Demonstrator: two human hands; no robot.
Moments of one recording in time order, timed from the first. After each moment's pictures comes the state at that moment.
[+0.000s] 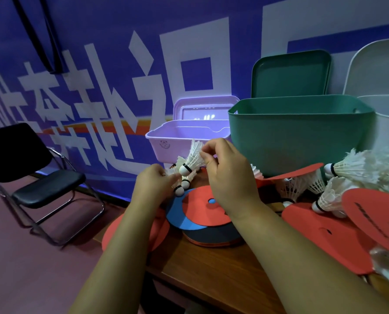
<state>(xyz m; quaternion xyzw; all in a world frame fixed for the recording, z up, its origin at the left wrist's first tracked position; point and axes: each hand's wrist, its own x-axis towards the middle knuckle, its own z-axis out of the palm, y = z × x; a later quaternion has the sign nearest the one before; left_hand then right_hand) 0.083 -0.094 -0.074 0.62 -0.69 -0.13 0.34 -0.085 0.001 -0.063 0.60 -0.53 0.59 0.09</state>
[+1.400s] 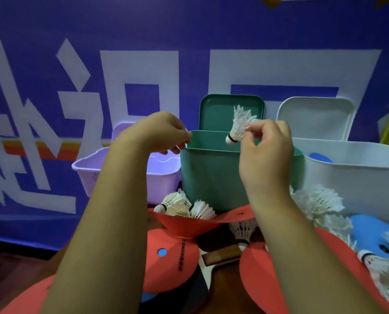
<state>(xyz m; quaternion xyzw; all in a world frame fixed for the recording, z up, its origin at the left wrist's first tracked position) -0.049 -0.135 0.098 0.33 -0.89 -0.21 0.24 -0.197 0.017 0.033 0.36 -0.64 0.62 0.28</state>
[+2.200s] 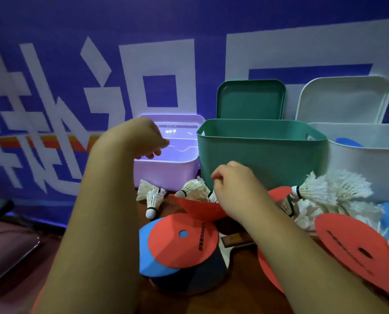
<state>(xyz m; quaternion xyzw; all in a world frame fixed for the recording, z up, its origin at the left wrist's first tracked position) 0.019 -0.146 0.082 0.47 -0.86 -0.14 0.17 -0.163 0.000 -0.037 0.56 -0.76 0.33 0.08</state>
